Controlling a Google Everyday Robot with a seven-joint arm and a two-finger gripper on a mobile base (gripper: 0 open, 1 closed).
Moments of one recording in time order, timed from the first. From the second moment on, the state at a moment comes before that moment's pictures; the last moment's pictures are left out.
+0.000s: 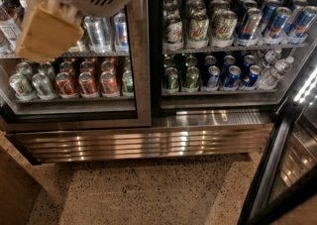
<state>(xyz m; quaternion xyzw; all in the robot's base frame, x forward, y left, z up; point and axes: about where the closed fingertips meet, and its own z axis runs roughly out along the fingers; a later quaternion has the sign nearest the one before) 0.382 0.144 1.094 -0.71 0.55 0.16 0.41</state>
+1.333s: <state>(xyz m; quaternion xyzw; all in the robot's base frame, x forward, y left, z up) 0.382 0.144 1.094 -0.71 0.55 0.16 0.41</state>
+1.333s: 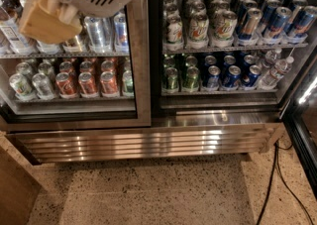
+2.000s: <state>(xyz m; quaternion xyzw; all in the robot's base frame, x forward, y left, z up) 0.382 0.144 1.094 -0.71 0.55 0.16 0.41</state>
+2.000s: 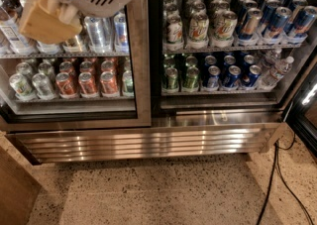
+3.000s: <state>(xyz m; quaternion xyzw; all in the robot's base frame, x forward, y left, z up) 0.382 0.144 1.094 -0.71 0.55 0.16 0.41</state>
